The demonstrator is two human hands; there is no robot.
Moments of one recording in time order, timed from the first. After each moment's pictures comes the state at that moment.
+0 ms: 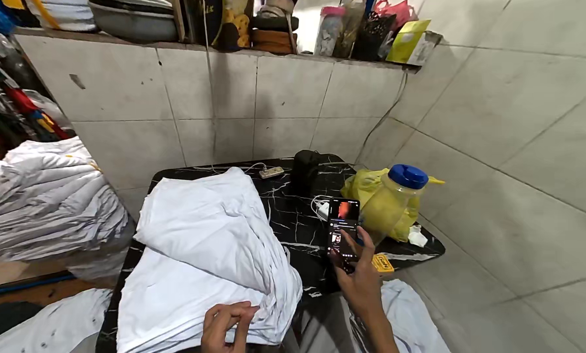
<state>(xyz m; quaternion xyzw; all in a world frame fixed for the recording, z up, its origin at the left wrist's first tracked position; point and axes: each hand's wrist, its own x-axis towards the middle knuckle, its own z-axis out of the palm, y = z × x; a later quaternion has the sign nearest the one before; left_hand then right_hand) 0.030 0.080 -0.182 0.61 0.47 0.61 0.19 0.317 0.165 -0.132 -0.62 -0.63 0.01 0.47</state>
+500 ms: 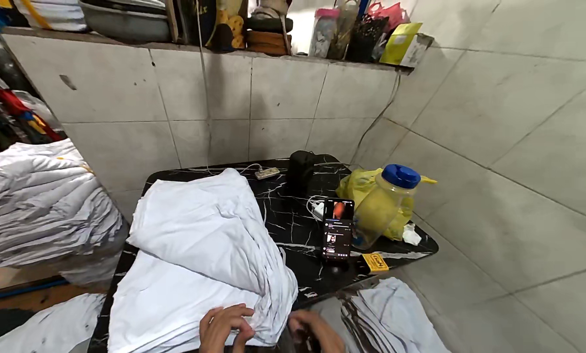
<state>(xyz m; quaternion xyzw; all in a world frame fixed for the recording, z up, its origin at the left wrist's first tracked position) 0.023 0.076 -0.186 0.68 0.44 0.56 0.16 0.232 0.055 -0.135 -0.50 -0.70 0.16 0.49</state>
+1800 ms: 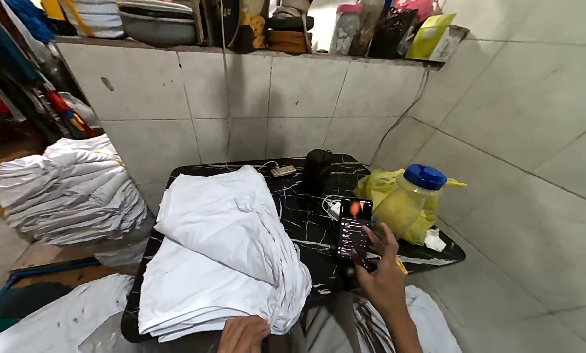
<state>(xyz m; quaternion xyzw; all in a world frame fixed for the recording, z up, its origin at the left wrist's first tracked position) 0.033 0.044 -0.172 0.69 0.48 0.53 0.09 0.336 0.165 -0.119 -0.60 -0.65 -0.01 0.46</state>
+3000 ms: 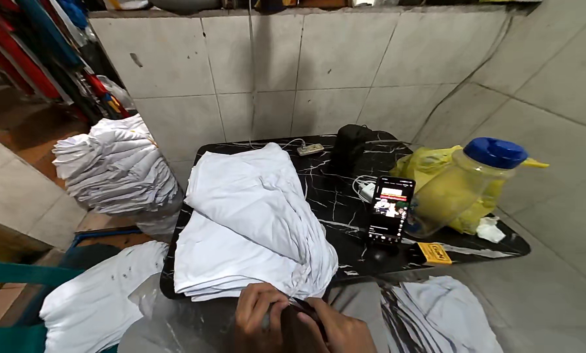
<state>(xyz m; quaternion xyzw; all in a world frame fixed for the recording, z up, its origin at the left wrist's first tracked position) 0.026 0.046 -0.170 0.66 0.50 0.57 0.07 0.212 0.039 -0.114 -0.52 -0.81 0.14 0.25</state>
